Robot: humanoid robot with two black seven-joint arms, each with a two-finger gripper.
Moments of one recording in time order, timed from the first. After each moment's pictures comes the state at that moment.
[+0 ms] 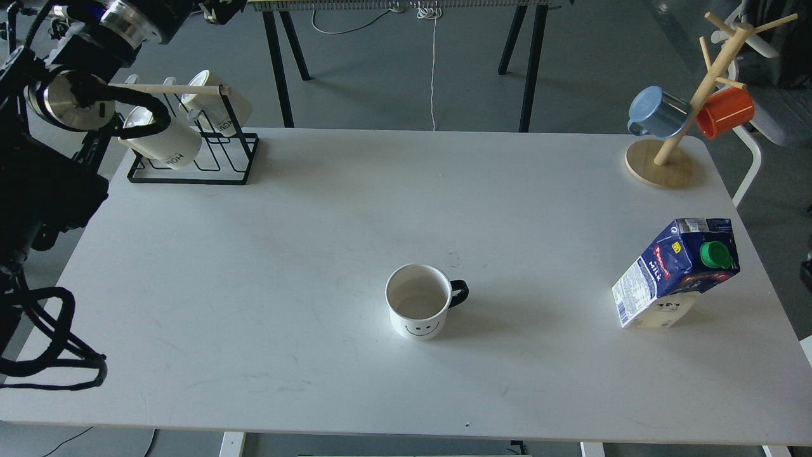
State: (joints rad) left arm -0.97 0.36 -1.08 -0.79 0.23 -0.49 -0.01; right arm -0.25 -0.96 1.07 1.26 0.90 0.49 0.18
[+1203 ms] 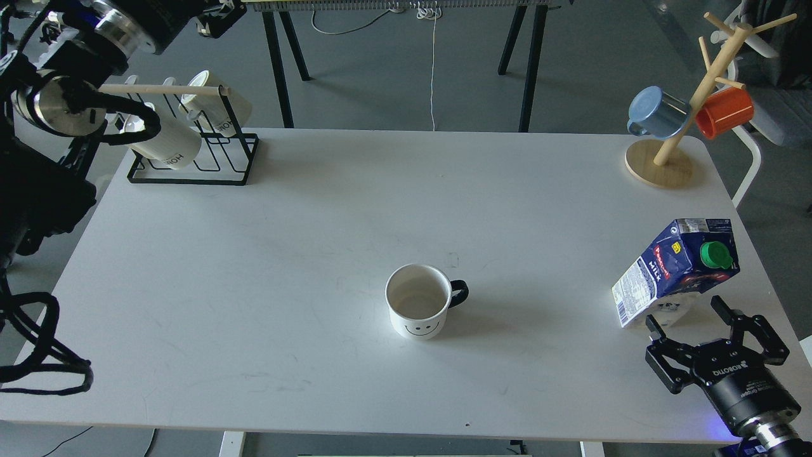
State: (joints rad) left arm -0.96 0.41 -1.04 -0.79 0.25 -0.49 0.00; right arm -0.35 -0.64 1.07 1.50 0.57 0.49 0.19
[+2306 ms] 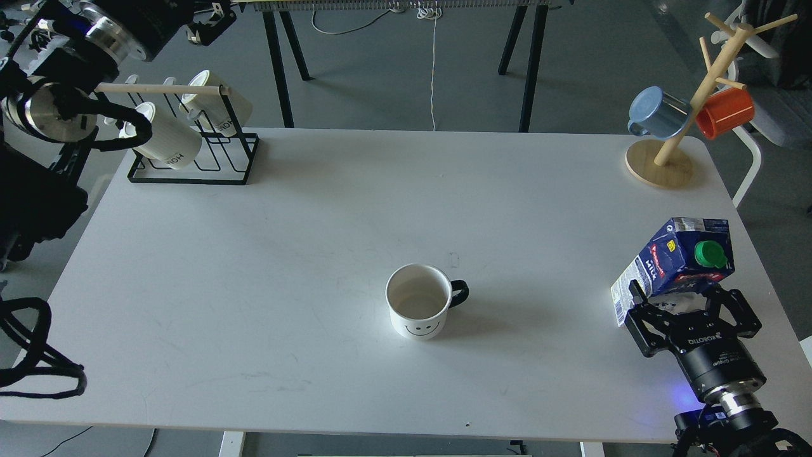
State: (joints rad) left arm -0.95 0.42 -1.04 -0.79 0.25 -0.49 0.00; right arm -0.25 -0.52 1.08 1.45 0.58 0.49 0.19
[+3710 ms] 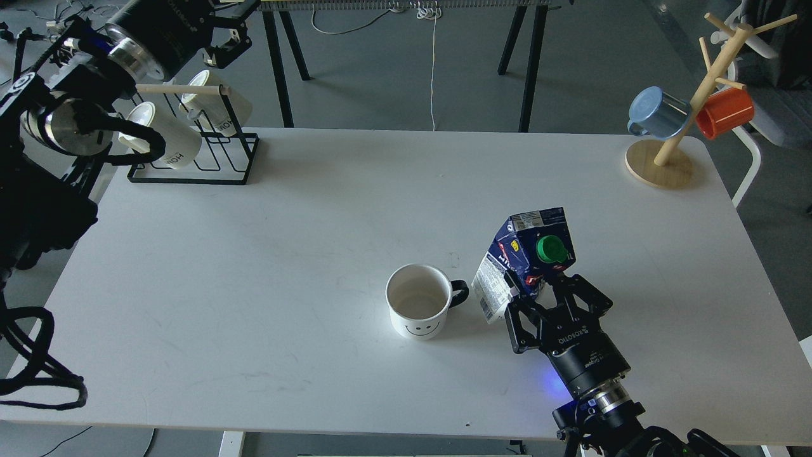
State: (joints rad) left arm -0.94 0.41 -0.97 -0.79 0.25 -0.49 0.00; right arm -0.12 -0.27 0.85 1.50 0.40 0.49 0.19
